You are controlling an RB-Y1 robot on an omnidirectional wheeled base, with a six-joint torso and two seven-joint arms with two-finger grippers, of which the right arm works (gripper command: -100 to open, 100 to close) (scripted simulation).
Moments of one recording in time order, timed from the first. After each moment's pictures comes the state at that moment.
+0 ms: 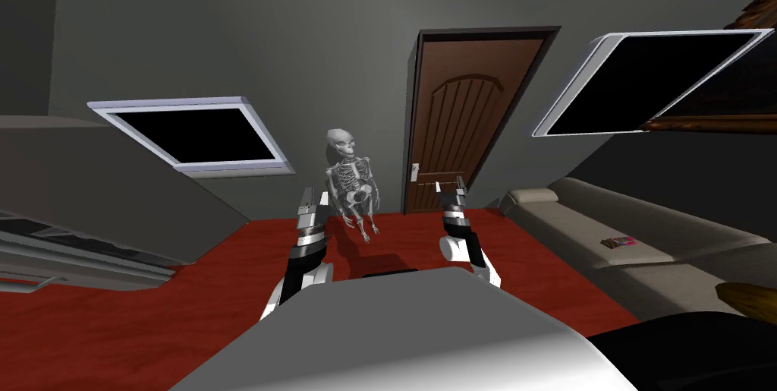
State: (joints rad) arm 0.34 -0.09 -0.01 -2.01 -0.29 -0.51 -0.34
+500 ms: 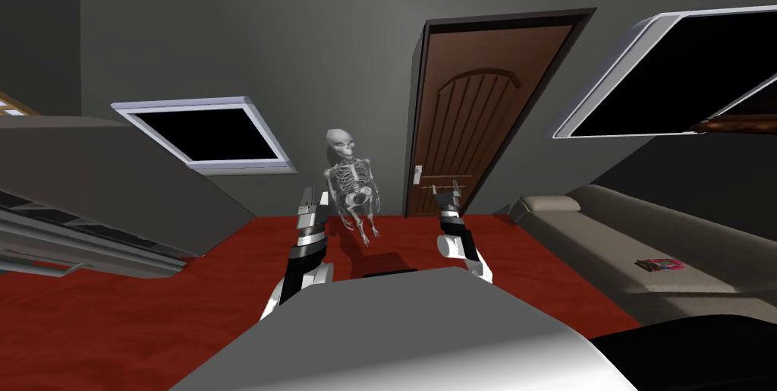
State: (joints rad) arm 0.28 -0.10 -0.01 -1.89 -0.38 -0.49 -0.43
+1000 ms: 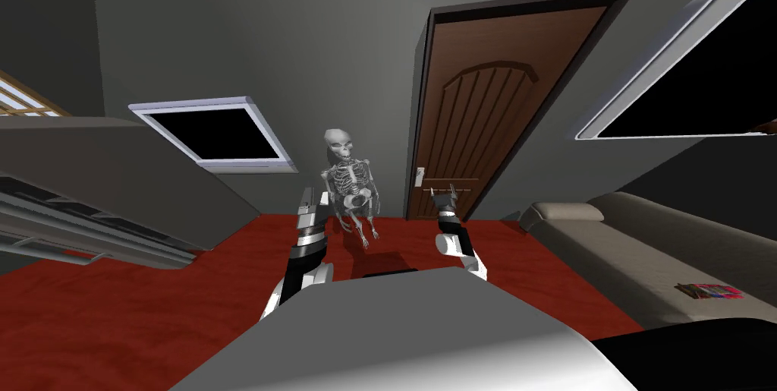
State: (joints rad) arm 0.24 -0.10 -0.02 -1.78 -0.47 -0.46 -0.52
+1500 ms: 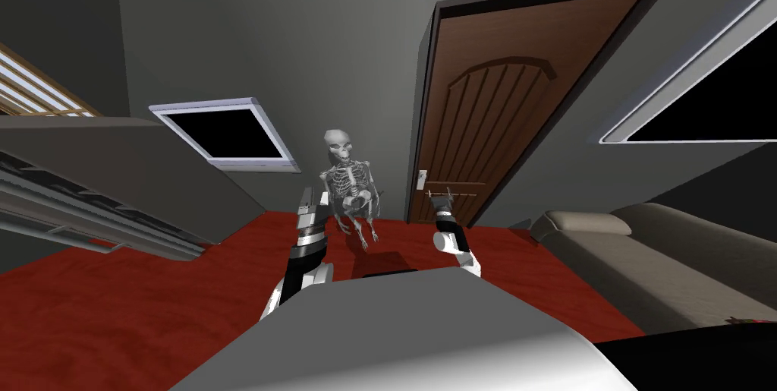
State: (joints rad) arm 0.19 -0.10 -0.02 -1.68 -0.55 -0.43 -0.60
